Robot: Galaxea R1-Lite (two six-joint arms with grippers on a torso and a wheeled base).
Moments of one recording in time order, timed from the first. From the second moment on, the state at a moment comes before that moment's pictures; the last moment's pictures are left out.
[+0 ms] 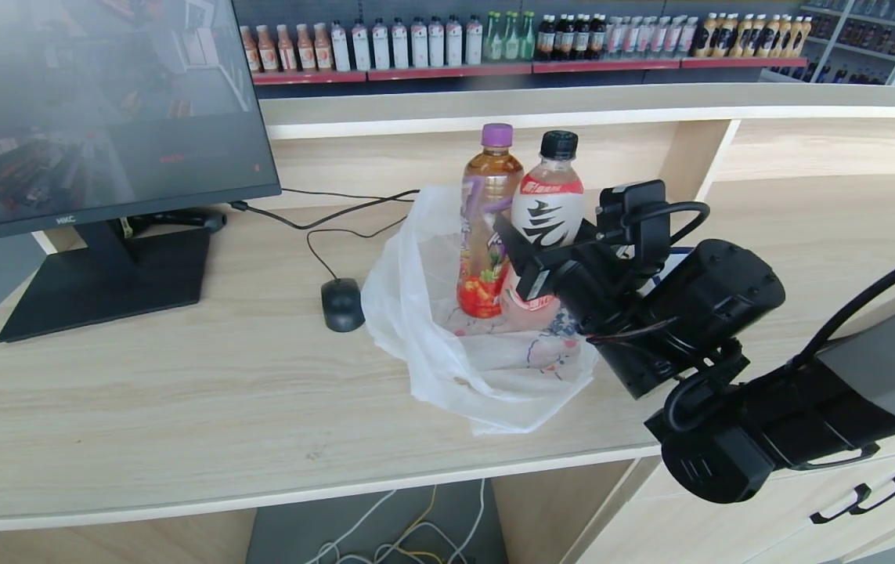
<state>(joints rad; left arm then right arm) 0.00 0.00 0.00 0.00 0.00 0.01 0.62 2.03 -0.94 -1.55 -0.14 -0.13</state>
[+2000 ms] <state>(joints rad) 0.00 0.00 0.00 0.00 0.00 0.01 0.65 1.95 -0.76 -1.56 -0.14 -0.11</state>
